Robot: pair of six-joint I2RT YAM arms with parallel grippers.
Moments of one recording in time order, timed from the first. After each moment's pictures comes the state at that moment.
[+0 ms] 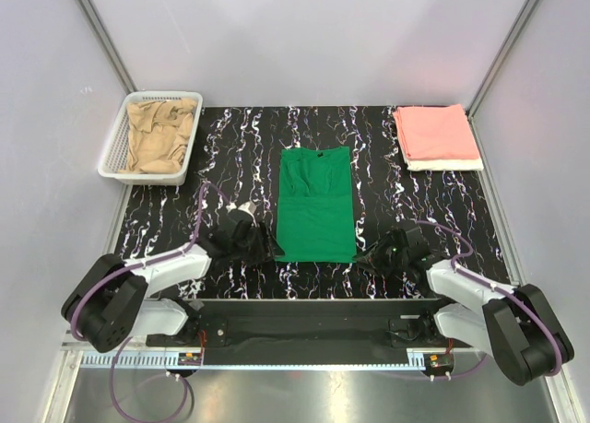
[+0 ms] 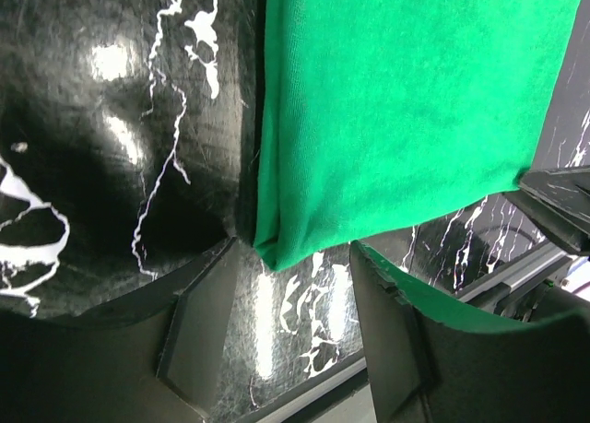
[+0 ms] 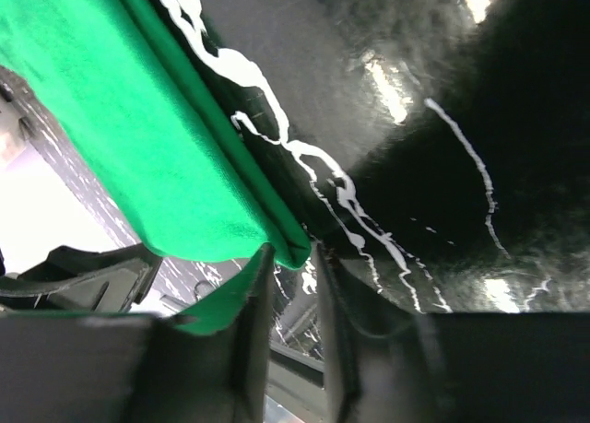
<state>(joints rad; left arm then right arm) -0.63 1.27 0.44 -0.01 0.16 -0.89 0.40 1.09 0.25 -0.02 -0.24 1.27</state>
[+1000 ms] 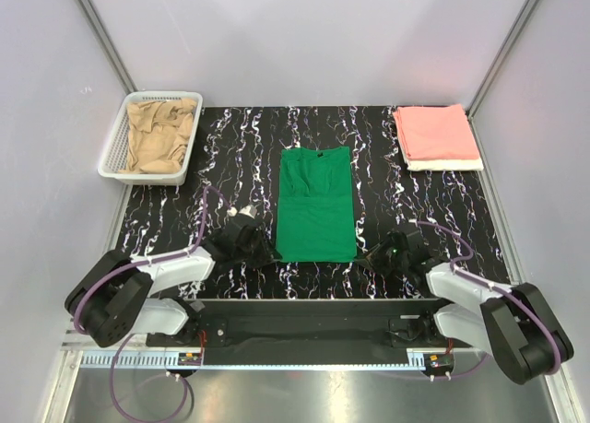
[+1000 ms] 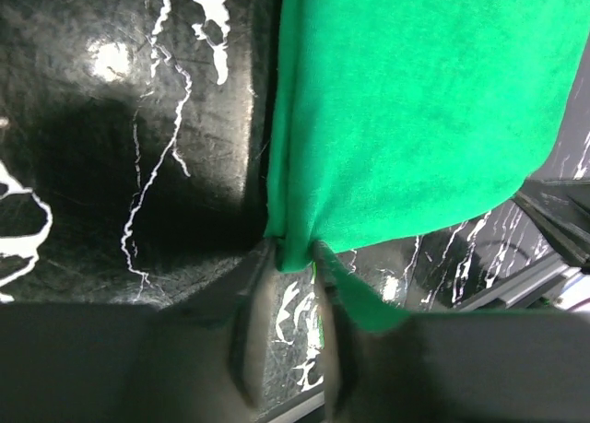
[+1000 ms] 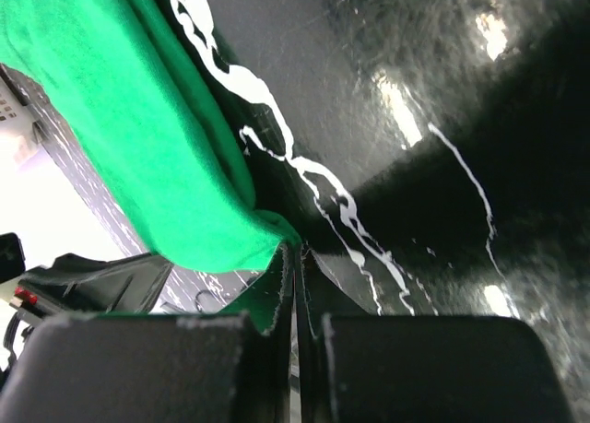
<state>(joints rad) -0.68 1.29 0.42 0.05 0.10 -0.98 0.40 1.11 0.21 0.09 -0.22 1.27</state>
